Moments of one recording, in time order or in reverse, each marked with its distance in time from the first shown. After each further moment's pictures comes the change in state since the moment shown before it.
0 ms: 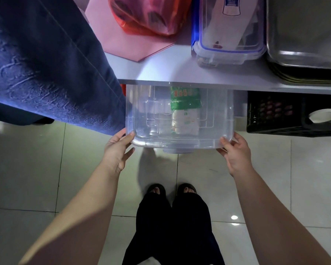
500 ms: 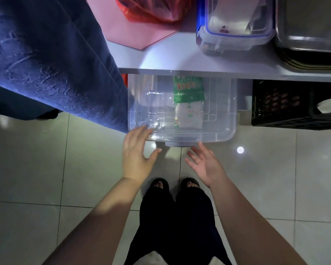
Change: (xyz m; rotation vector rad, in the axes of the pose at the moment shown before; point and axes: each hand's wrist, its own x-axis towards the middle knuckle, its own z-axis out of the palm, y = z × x) left_hand -0.043 -0.051 0.007 1.031 0.058 1.096; right_hand -0.068 0.053 0.051 0.324 -0.216 0.420
